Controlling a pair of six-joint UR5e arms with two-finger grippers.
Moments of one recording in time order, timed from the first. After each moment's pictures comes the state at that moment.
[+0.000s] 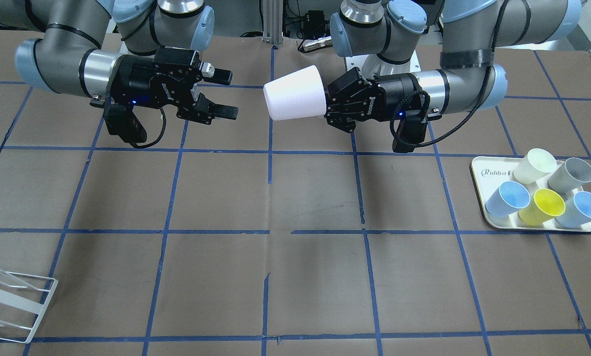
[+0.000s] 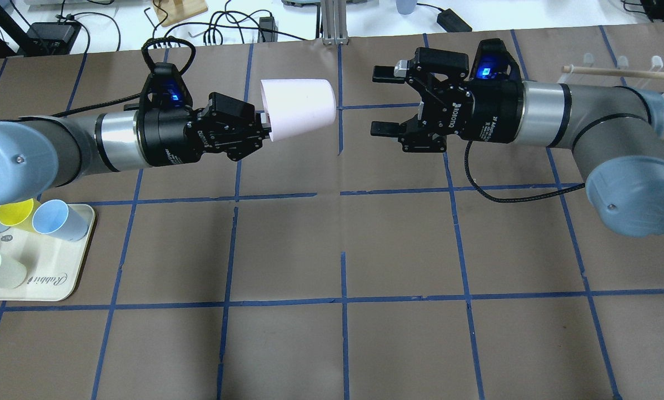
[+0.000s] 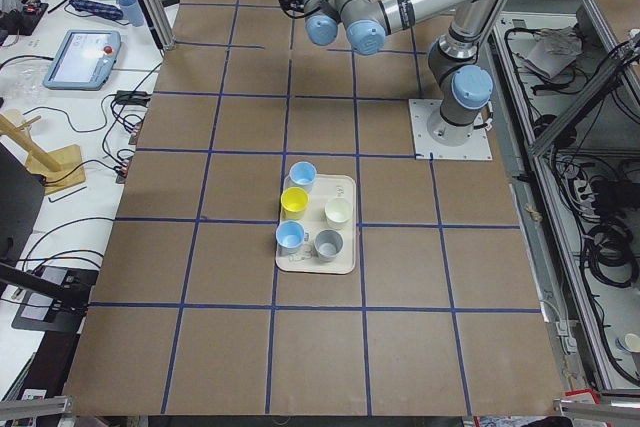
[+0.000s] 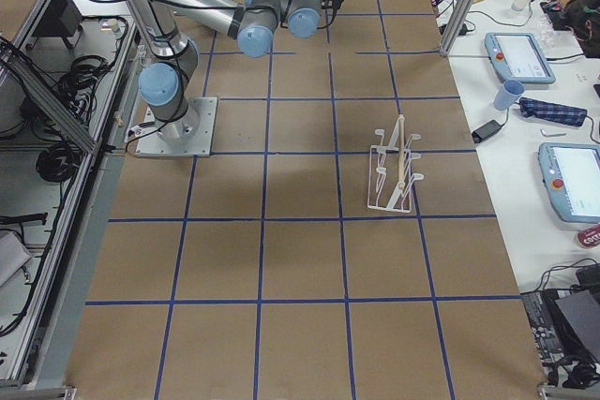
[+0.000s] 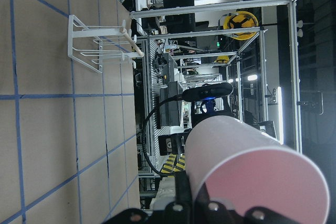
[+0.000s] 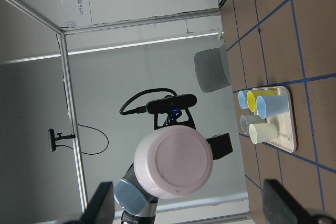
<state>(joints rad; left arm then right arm) -1.38 -1.57 -1.93 -2.09 0.09 0.92 1.40 -1.63 2.04 -1.64 -0.01 -0.19</state>
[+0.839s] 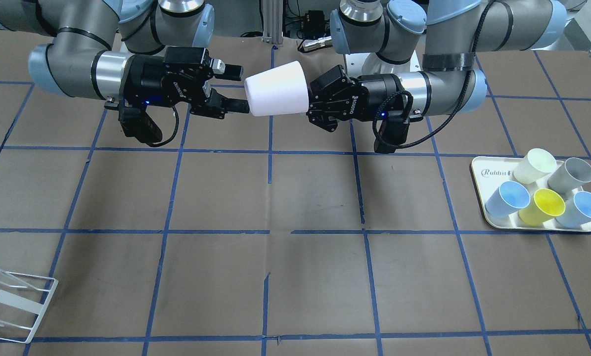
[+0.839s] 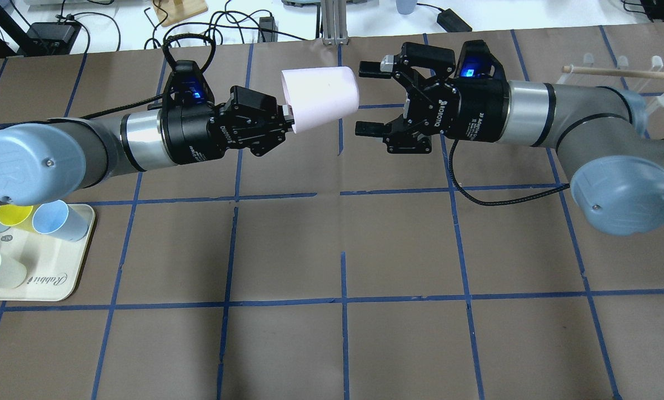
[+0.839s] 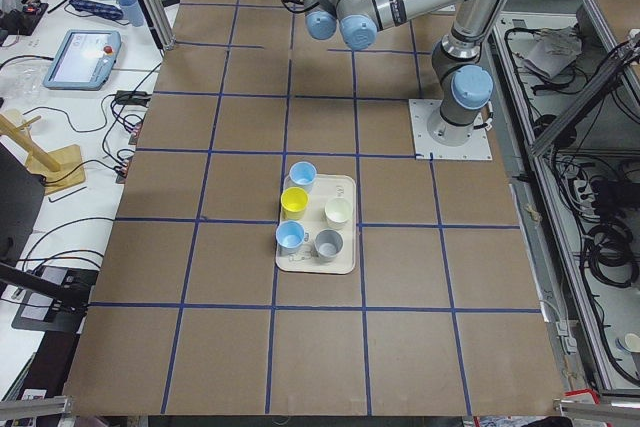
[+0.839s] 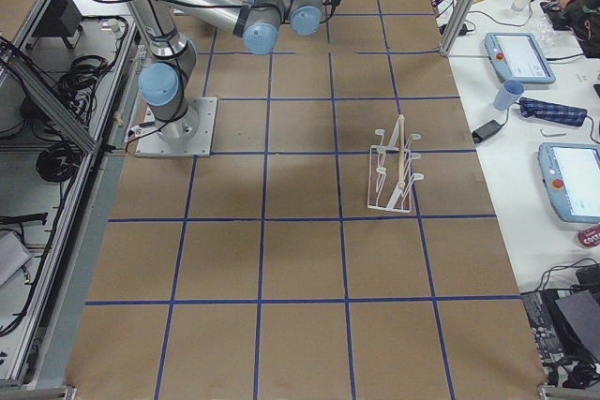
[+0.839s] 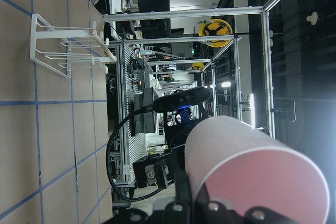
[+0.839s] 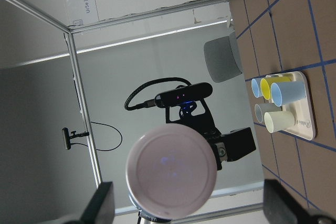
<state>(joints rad) -1.44 -1.58 -1.93 -2.08 0.00 0.92 1.45 -1.62 2.03 -1.64 0.04 -0.12</state>
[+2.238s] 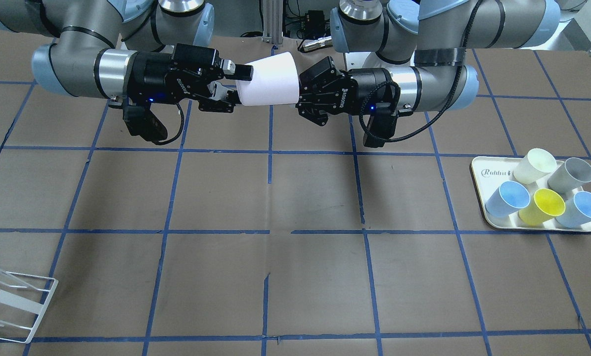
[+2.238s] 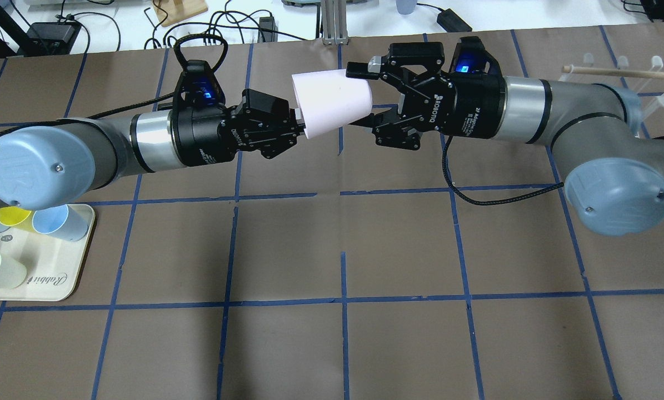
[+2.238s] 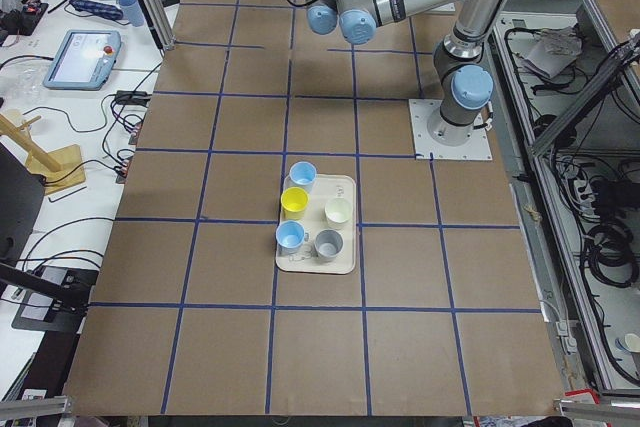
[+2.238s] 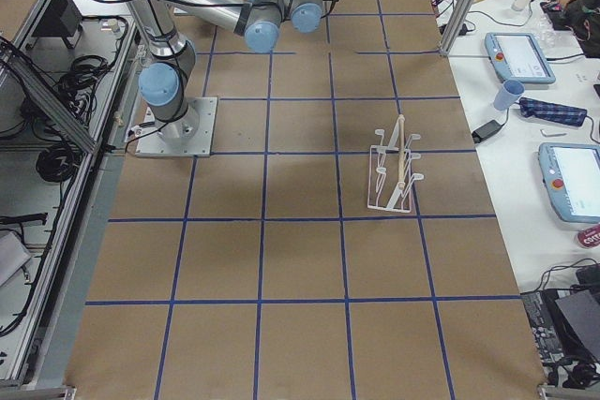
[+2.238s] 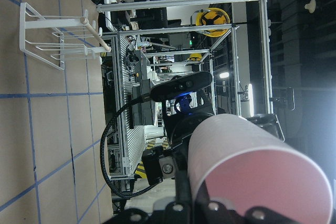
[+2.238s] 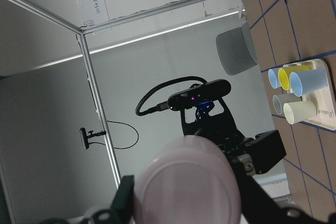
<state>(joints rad) -1.47 -1.57 -1.92 -2.07 0.00 0.92 1.46 -1.61 2.03 -1.69 0.07 -0.06</state>
